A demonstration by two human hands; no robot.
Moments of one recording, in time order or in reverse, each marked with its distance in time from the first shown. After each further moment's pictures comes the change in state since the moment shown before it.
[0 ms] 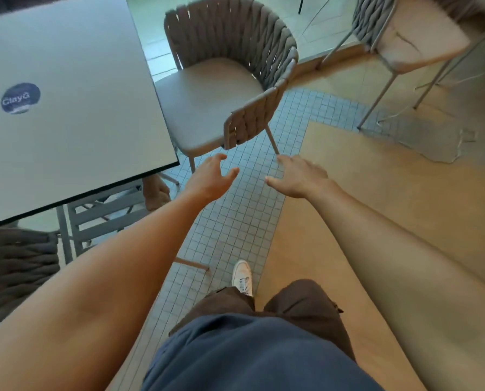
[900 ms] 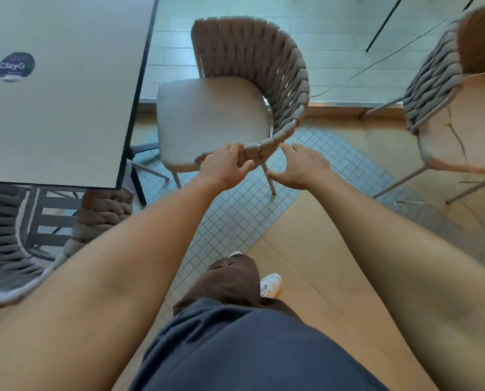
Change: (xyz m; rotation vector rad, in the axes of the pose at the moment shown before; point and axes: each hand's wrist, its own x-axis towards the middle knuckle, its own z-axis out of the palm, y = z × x) left_hand 0.218 0.203 0.017 0.096 0.183 -0.233; right_hand 0.270 0.144 -0.167 -0.227 -0.029 -0.421
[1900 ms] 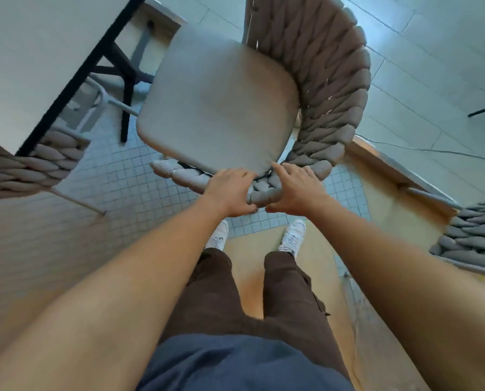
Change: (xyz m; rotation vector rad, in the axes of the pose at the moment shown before) left_hand 0.213 0.039 0.105 0.021 -0.183 -0.257; right_hand 0.298 0.099 -0.006 -0.377 -0.324 -0.595
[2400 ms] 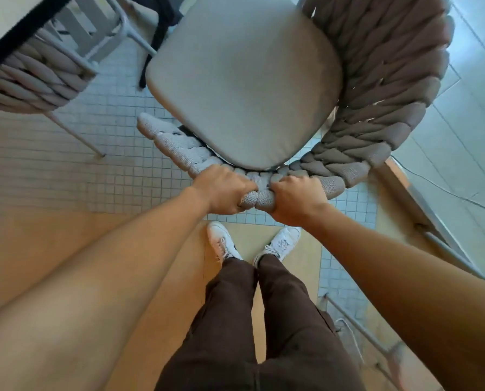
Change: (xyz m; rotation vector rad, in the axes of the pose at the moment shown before) left_hand 0.019 0.007 0.040 0.116 -0.031 -0.012; right_hand 0.045 0.030 0.027 -0.319 0.034 -0.355
